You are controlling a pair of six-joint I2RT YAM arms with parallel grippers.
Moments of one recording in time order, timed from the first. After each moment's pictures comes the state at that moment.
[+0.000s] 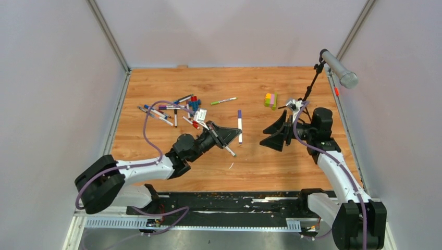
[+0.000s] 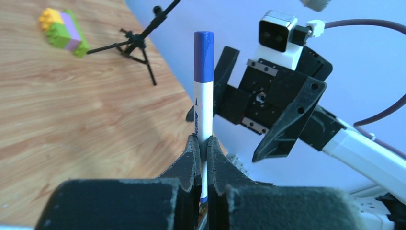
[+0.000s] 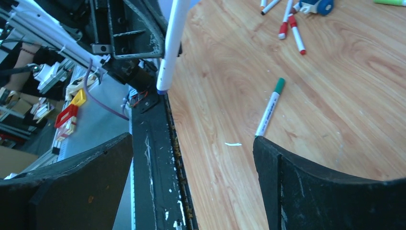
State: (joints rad) left arm -0.94 1.23 0.46 0.91 -0.04 -0.87; right arm 0.03 1.00 0.60 0.06 -1.27 0.22
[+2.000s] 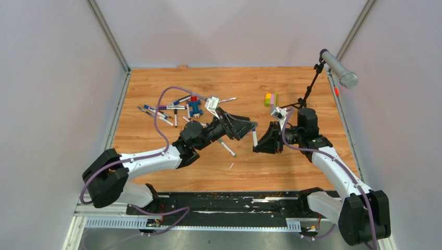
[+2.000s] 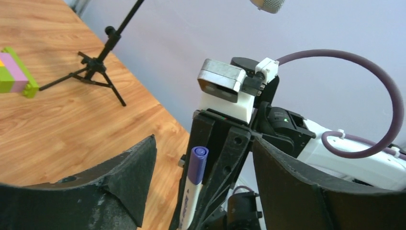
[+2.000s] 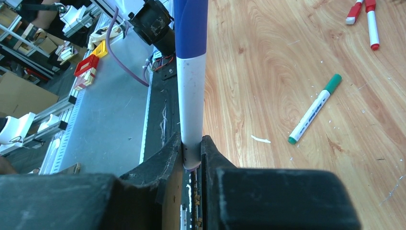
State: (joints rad) left arm -0.94 1.35 0.70 0.88 0.07 -0.81; right arm 0.21 1.06 0.63 -0.07 -1.34 0.01
